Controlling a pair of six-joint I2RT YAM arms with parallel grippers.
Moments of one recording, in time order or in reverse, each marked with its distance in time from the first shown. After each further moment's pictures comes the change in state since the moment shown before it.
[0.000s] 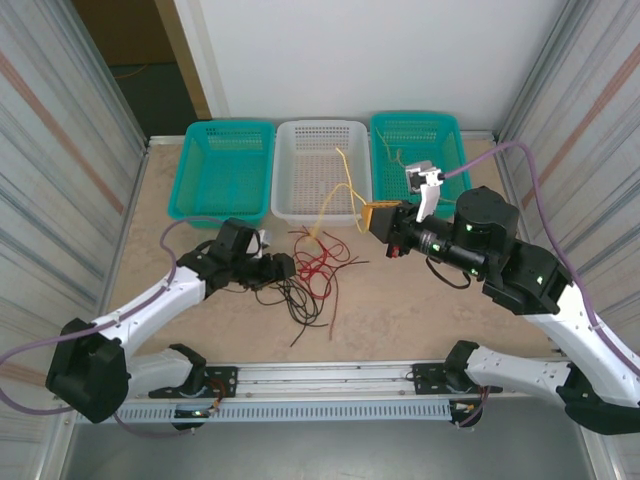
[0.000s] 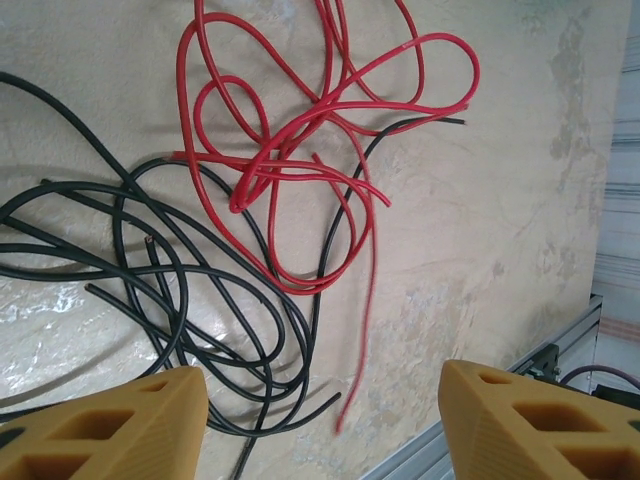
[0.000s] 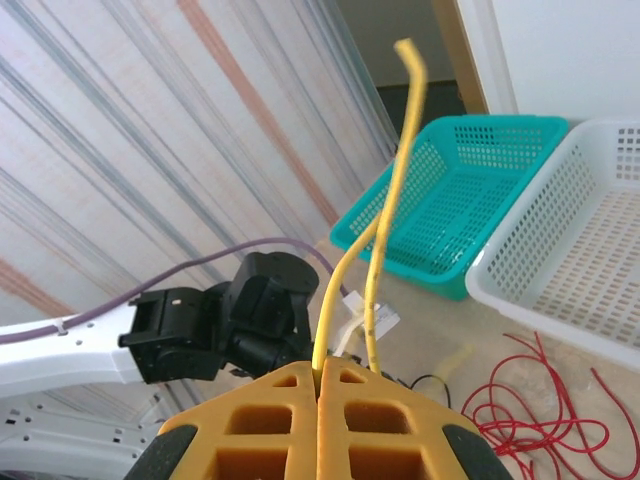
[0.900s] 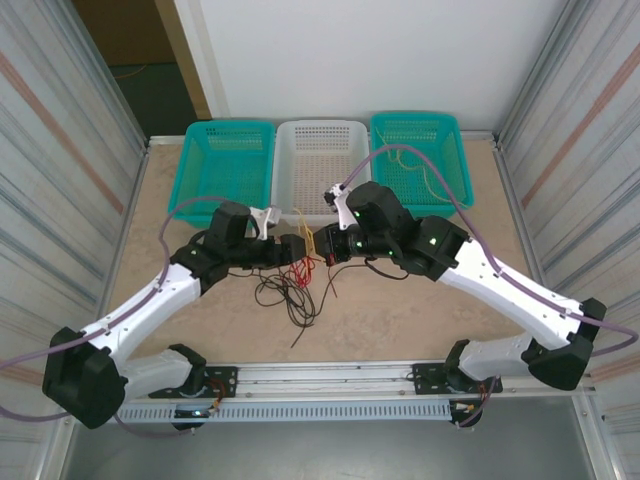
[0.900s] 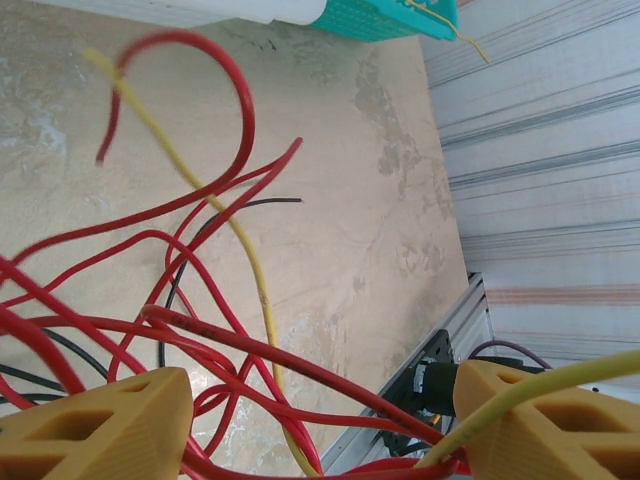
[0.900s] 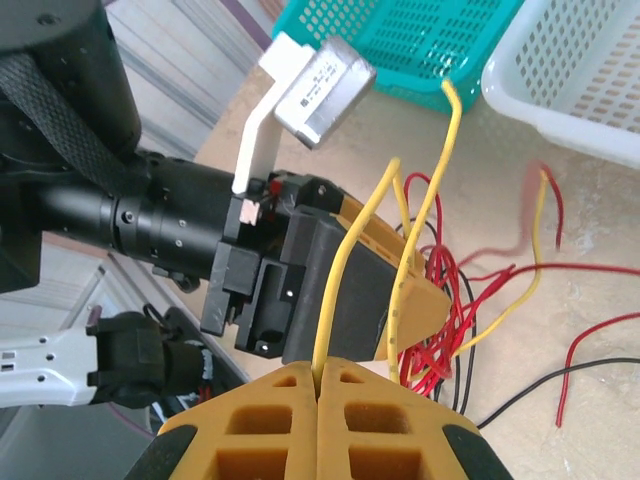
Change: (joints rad) left arm -0.013 -0.026 0.098 0.148 0.131 0.036; right arm 0.078 0.341 0.000 -0.075 -0.069 0.065
